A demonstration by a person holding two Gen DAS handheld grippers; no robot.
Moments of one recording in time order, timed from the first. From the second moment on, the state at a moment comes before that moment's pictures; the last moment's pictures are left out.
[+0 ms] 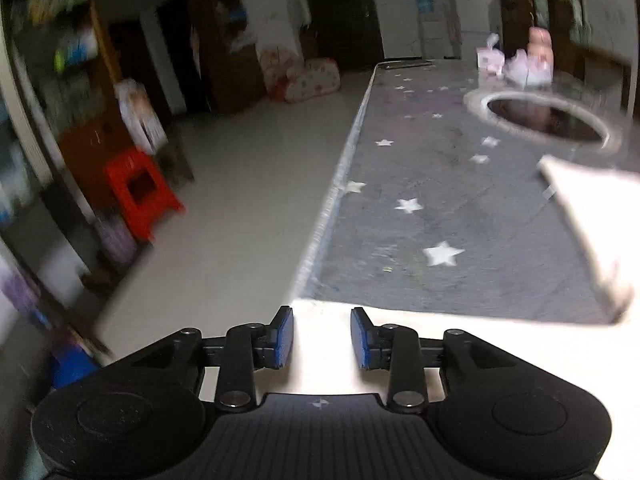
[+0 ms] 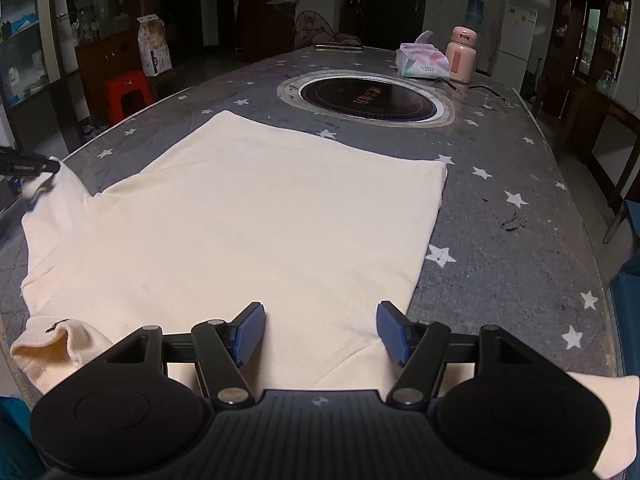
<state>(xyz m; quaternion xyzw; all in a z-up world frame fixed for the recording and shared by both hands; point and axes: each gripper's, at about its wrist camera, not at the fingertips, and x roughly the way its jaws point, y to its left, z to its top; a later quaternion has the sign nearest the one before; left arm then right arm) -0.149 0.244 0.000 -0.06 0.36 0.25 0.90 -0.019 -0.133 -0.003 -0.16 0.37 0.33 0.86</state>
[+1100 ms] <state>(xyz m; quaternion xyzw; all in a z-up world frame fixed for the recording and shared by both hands) 0.048 0.165 0.003 -0.02 0.41 0.07 0.91 0.128 -0.145 0.002 -0.03 0.41 0.28 0.87</state>
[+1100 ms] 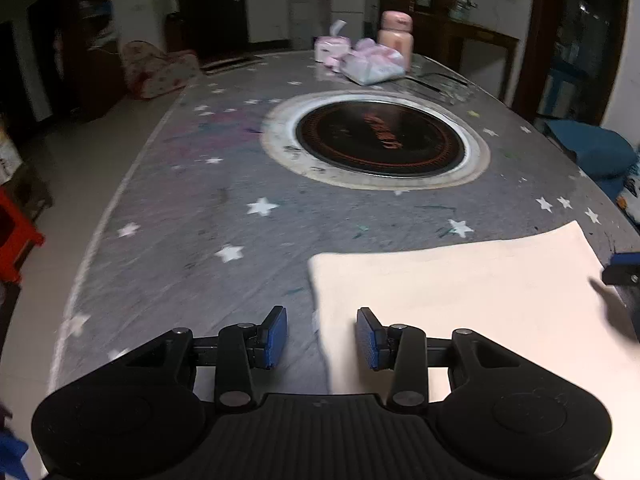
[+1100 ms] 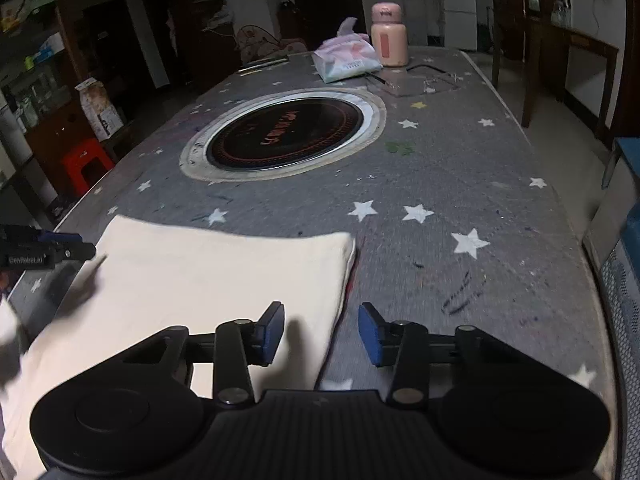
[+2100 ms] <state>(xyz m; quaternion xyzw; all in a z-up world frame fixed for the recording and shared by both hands) 0.083 0.161 0.012 0.00 0.38 0.06 0.92 0.157 -0.118 0.018 -0.11 0.37 0.30 0.87</state>
